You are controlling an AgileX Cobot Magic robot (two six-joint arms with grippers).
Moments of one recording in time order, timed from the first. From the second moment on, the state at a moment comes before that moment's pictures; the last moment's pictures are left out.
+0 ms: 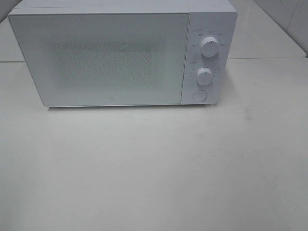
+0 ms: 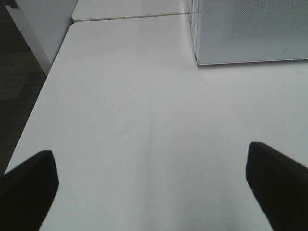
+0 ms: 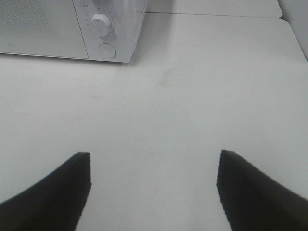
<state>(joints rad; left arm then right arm) 0.03 0.00 -0.52 0.01 1.08 0.09 0.12 0.00 -0.50 -0.01 1.01 0.03</state>
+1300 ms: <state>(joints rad) 0.03 0.00 -0.51 0.00 1.08 0.07 0.12 0.36 -0.52 -0.01 0.67 0.08</state>
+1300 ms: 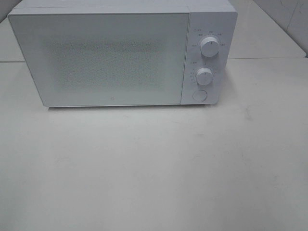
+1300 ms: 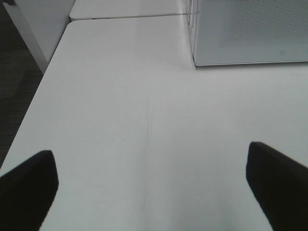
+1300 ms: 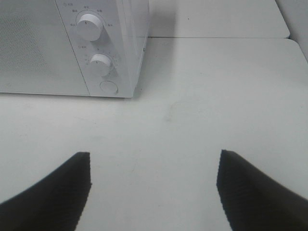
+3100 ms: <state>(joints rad) 0.03 0.00 -0.51 0.00 1.08 0.07 0.62 1.60 -0.30 0.73 -1.19 -0.29</state>
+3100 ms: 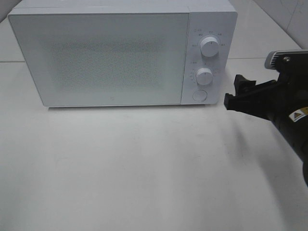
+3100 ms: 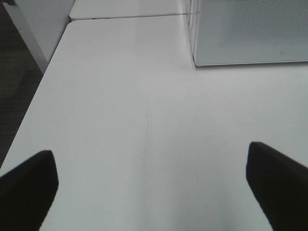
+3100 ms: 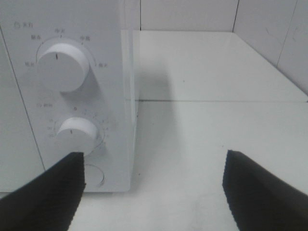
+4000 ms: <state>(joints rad) 0.03 0.00 -0.51 0.00 1.08 0.07 0.69 1.96 -0.66 0.82 -1.21 -0.23</state>
